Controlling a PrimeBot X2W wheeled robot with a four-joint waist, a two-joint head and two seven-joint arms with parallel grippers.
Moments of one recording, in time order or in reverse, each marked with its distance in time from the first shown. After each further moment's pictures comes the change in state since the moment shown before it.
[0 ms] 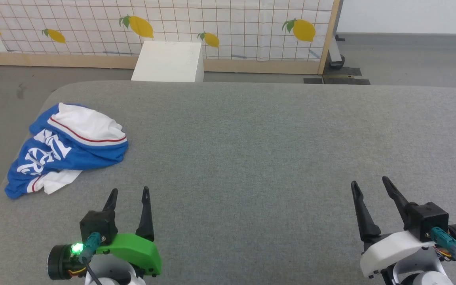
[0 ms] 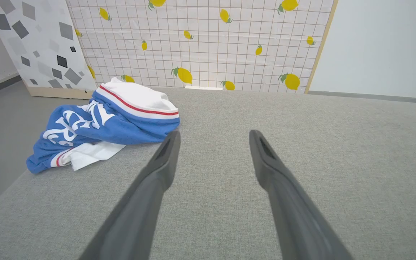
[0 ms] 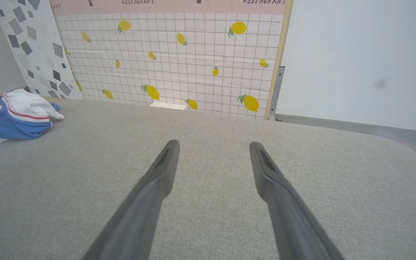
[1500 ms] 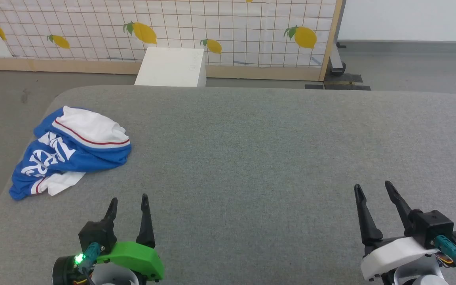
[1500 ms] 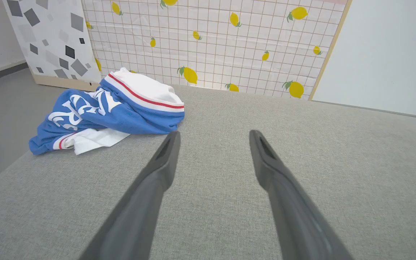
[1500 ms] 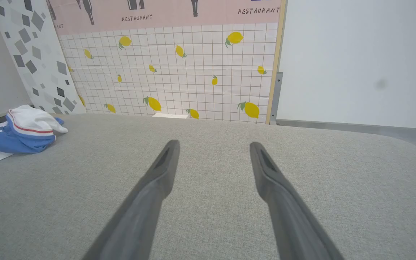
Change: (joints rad) left arm 0.000 0.036 -0.067 0.078 -0.122 0.073 -0.095; right arm -0.003 0.000 -0.009 0.074 0.042 0.000 -0.097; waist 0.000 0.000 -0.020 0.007
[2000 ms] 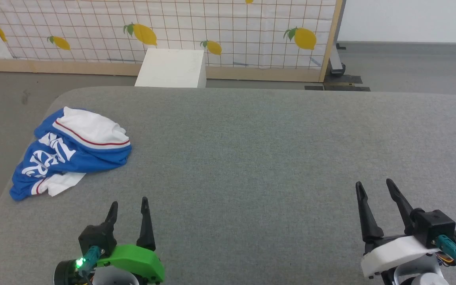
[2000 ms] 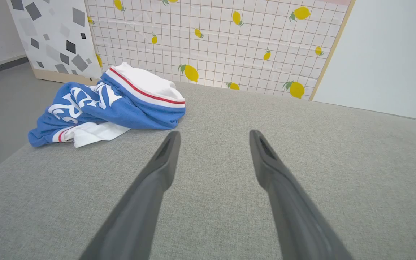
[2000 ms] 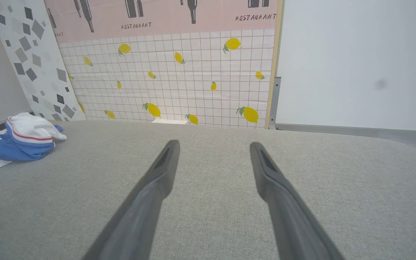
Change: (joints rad) left arm 0.000 0.015 -0.027 0.025 -0.049 0.023 -0.028; right arm -0.015 0.000 -0.003 0.024 0.010 0.000 -0.030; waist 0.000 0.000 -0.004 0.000
